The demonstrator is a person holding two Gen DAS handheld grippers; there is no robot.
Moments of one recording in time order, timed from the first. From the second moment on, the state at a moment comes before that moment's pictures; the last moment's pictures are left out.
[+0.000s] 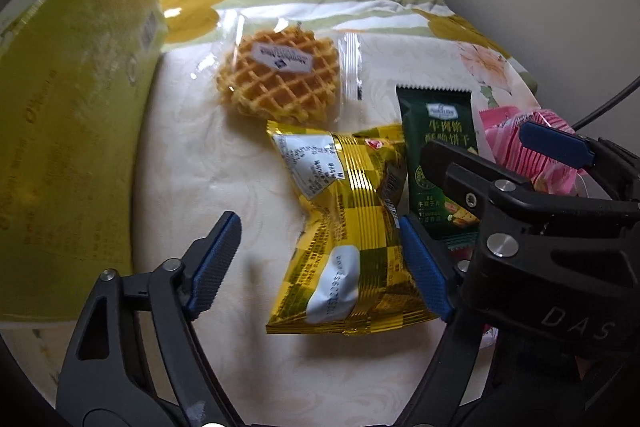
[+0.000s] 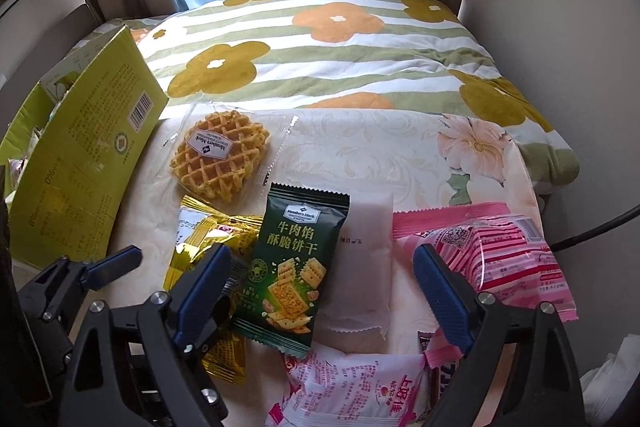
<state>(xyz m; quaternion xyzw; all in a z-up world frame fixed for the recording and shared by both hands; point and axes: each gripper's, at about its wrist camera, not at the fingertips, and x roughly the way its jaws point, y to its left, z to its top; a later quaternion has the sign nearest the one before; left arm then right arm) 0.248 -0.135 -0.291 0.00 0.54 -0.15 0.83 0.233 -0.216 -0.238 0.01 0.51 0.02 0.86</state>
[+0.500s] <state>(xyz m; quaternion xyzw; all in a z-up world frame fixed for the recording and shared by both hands) 0.254 -0.128 -0.296 -0.02 0.55 -0.18 0.82 0.235 -0.197 -0.252 0.00 0.52 0.00 0.85</state>
